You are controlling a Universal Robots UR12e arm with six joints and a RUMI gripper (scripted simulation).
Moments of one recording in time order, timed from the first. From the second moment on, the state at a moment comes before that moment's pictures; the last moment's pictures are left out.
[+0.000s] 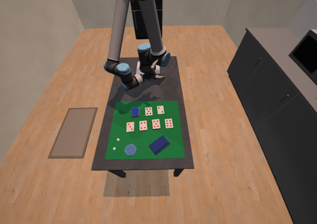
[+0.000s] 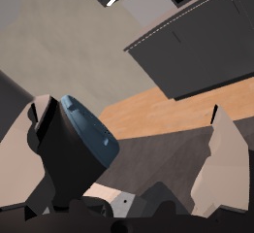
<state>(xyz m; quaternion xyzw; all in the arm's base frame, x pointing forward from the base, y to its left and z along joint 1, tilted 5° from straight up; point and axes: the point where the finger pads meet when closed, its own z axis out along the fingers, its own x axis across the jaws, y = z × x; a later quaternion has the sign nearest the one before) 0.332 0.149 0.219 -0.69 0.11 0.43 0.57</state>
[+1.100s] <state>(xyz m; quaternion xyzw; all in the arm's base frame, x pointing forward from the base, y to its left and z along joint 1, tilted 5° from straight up) 0.344 0.138 0.212 -0.71 0.07 0.43 0.55</state>
